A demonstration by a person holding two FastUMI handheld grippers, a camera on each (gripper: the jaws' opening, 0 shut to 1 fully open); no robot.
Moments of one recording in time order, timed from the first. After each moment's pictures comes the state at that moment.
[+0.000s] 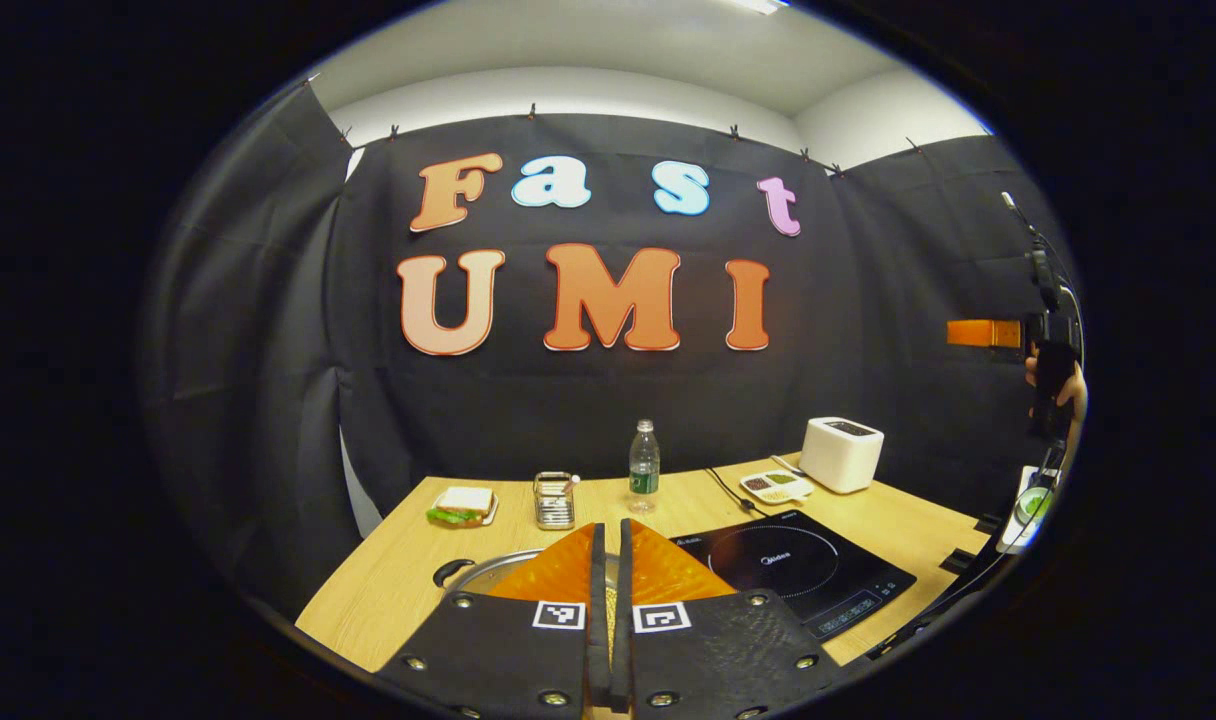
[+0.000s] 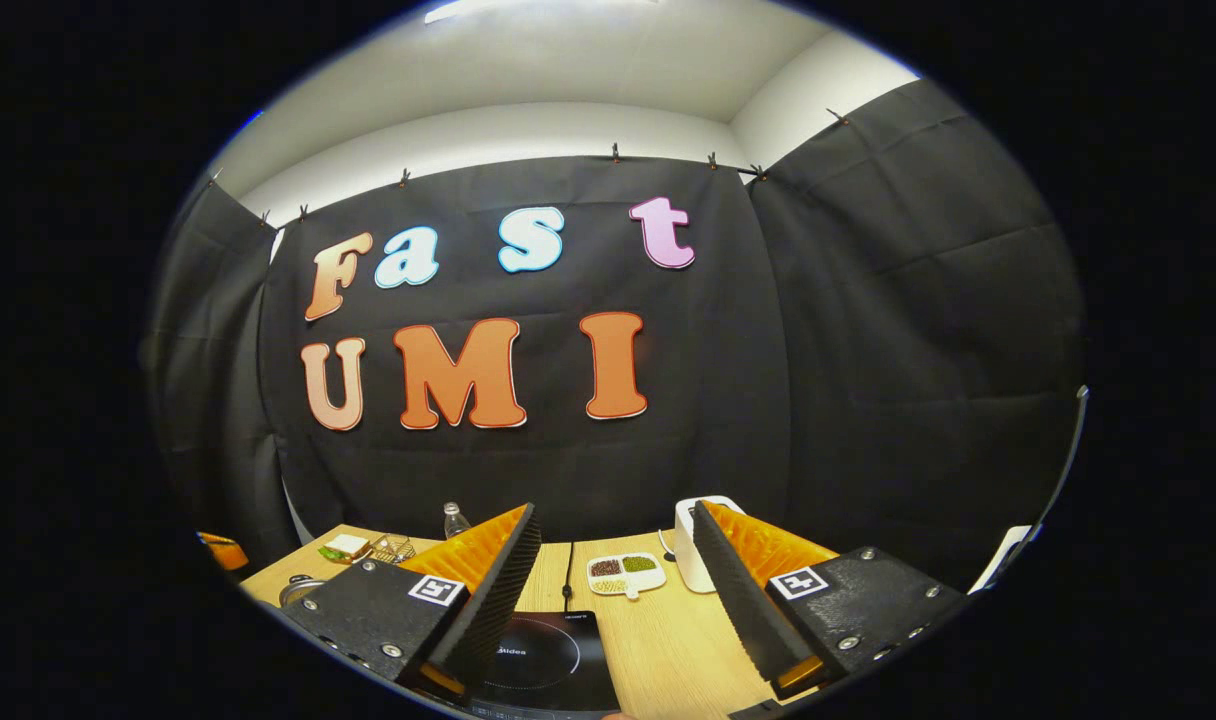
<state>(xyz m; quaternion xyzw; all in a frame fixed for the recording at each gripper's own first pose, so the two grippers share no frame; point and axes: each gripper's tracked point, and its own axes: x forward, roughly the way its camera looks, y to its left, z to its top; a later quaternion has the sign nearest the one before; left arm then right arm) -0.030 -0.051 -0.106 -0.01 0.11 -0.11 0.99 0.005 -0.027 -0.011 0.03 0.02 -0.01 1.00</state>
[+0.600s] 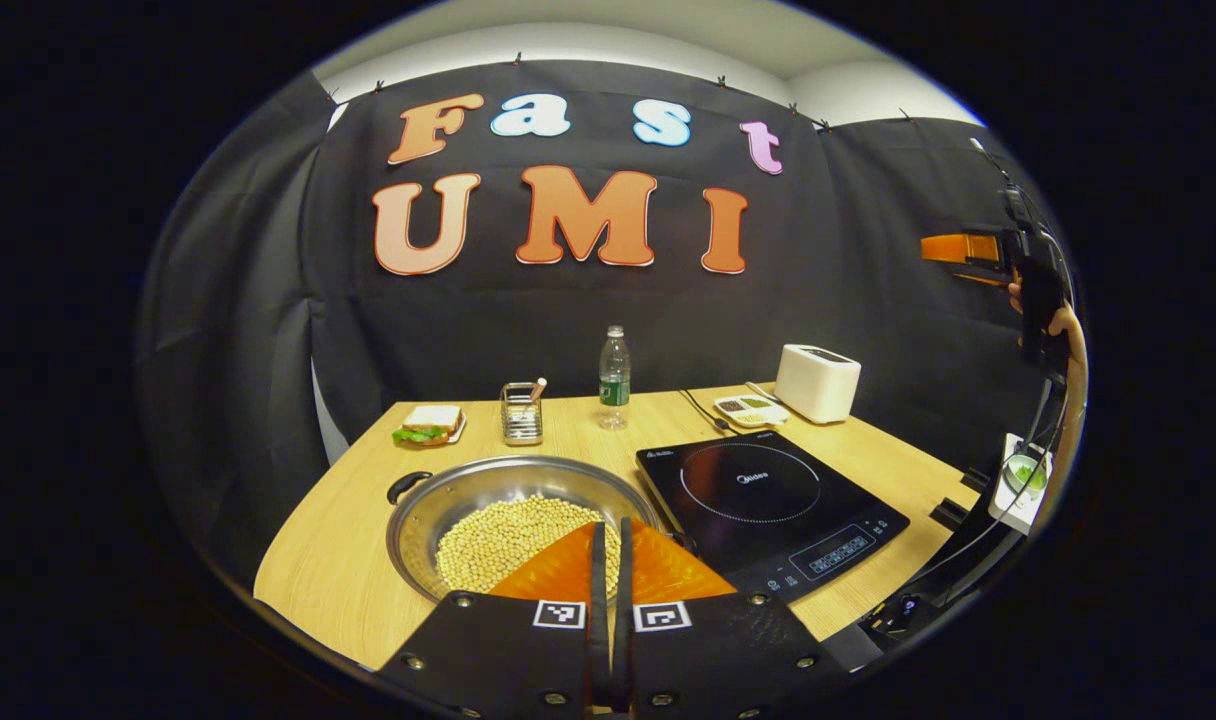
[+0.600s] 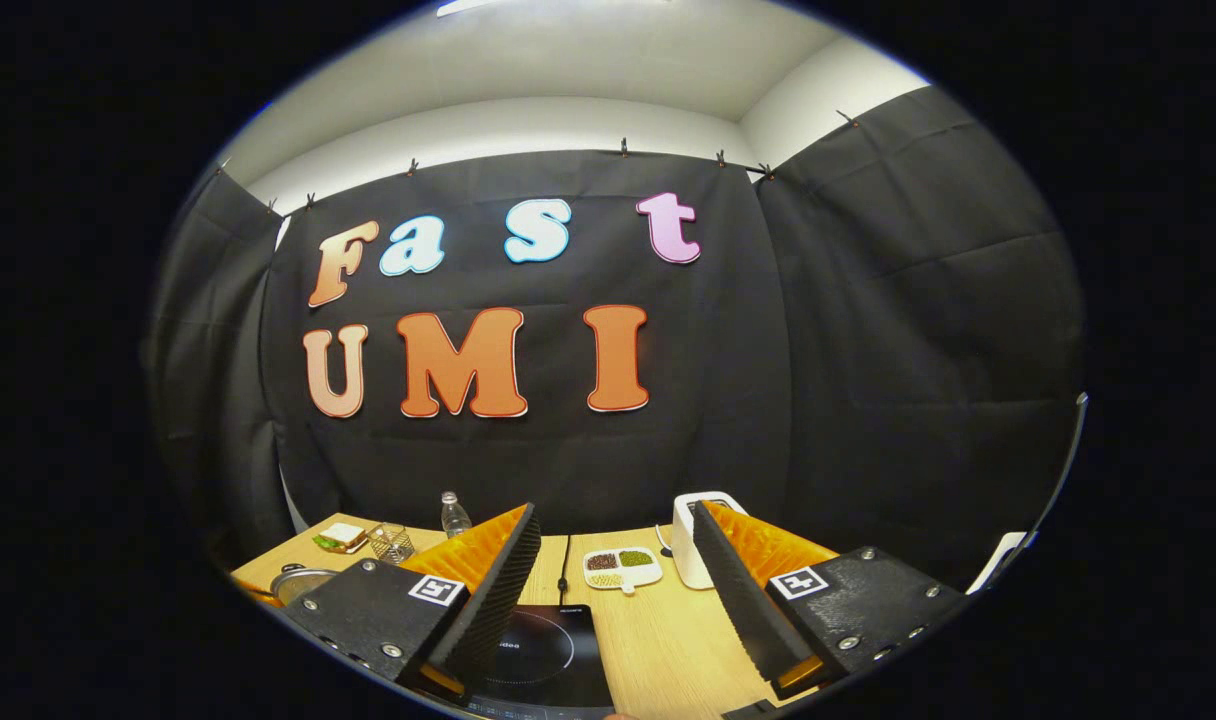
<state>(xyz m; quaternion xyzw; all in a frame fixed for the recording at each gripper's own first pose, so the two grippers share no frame) -0.075 -0.077 -0.192 -0.02 0.21 -0.15 0.97 0.004 -0.025 -0.022 0.01 0.03 -0.01 1.00</state>
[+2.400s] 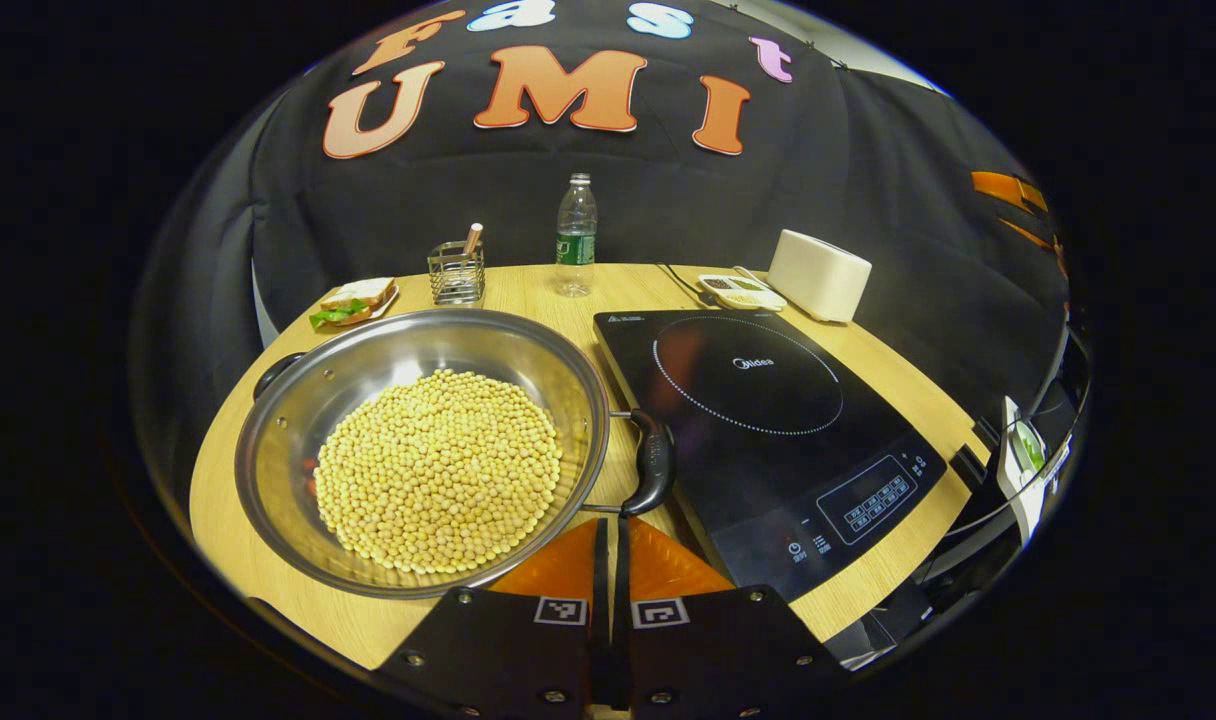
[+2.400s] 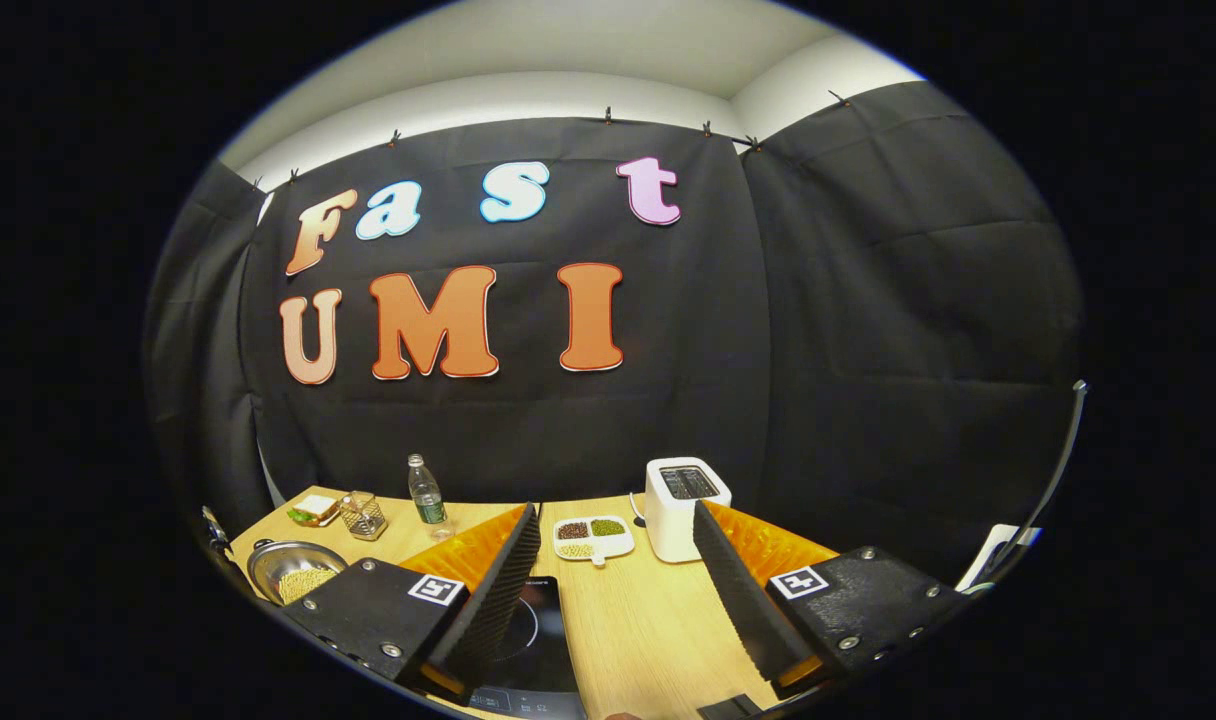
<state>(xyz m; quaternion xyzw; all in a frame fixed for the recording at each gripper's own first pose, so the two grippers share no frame) -0.047 -0.145 -0.328 -0.03 0.36 -0.17 0.92 0.014 -0.059 -0.069 0.00 0.08 -0.03 1.00</state>
